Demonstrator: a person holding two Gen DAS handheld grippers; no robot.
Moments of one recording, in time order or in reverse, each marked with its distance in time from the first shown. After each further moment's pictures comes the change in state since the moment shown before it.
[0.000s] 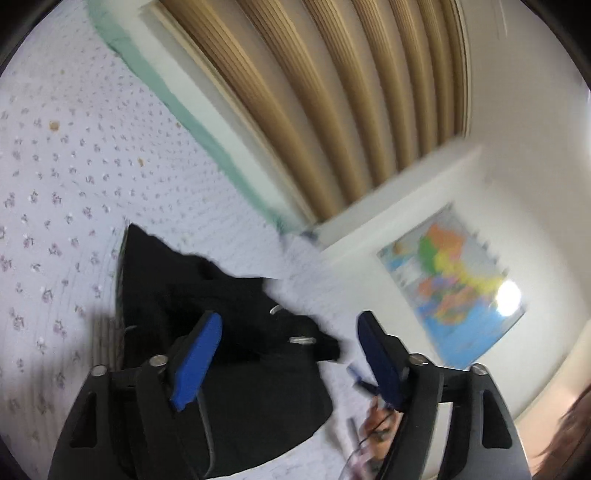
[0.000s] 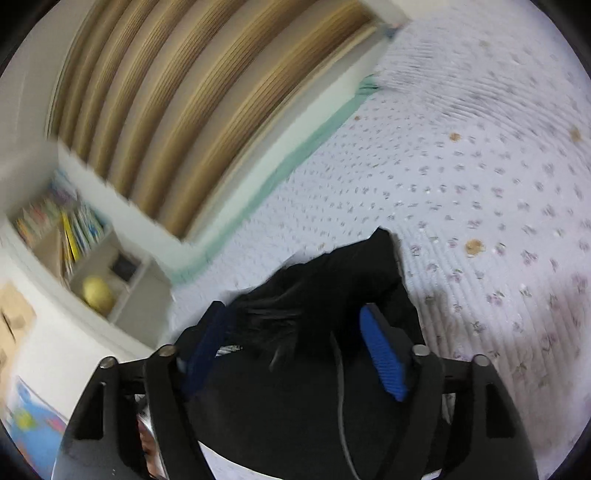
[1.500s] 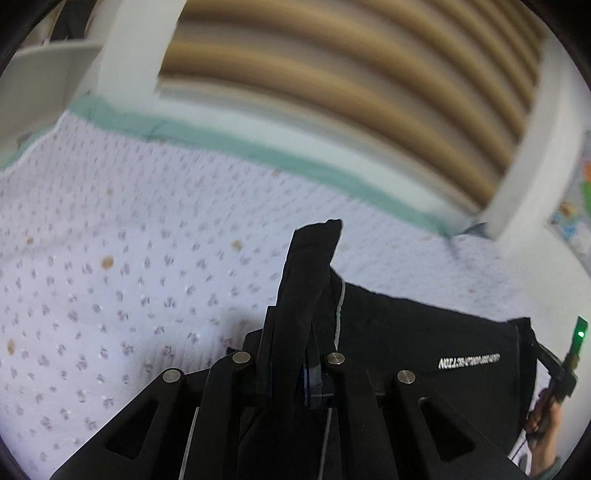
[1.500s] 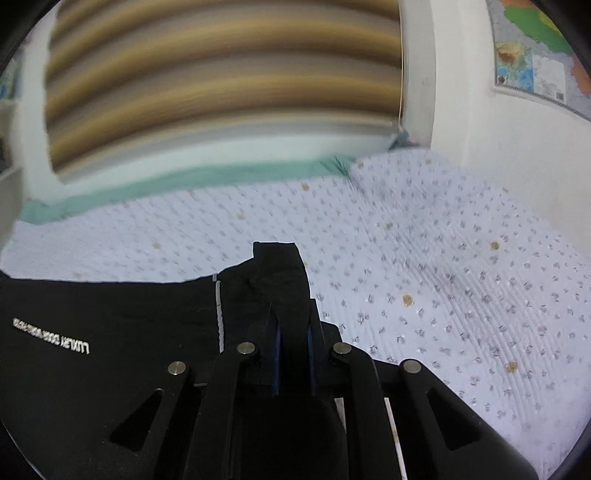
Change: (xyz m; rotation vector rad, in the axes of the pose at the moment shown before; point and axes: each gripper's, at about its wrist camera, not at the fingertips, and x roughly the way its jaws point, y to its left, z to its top) left arm 0.174 -0.017 0.085 0.268 -0.017 0.785; right arm 0.163 0.094 0.074 -0.570 -0.070 -0.703
